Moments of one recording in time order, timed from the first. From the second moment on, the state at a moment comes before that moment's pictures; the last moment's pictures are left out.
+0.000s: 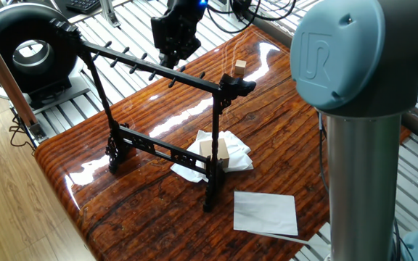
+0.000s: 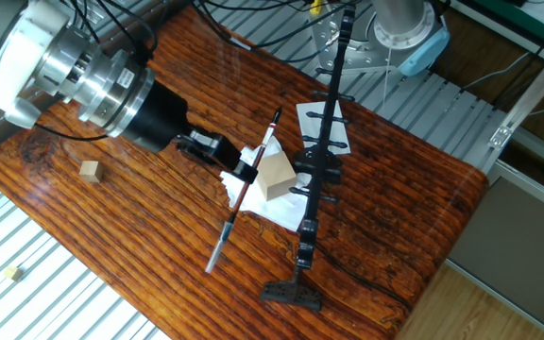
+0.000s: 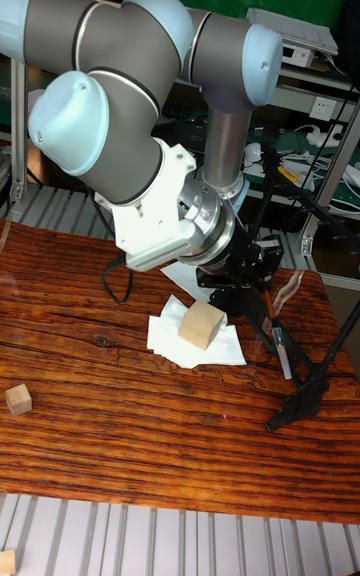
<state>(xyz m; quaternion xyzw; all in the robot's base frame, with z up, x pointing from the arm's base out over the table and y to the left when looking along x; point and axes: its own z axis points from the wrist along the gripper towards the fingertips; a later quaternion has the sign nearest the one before) 0.565 0.135 0.238 -0.01 -0.90 -0.39 0.19</state>
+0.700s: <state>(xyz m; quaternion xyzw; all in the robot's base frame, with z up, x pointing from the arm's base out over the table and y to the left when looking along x) 0.555 0.137 0.244 -0.01 -0.89 -0.40 0.22</state>
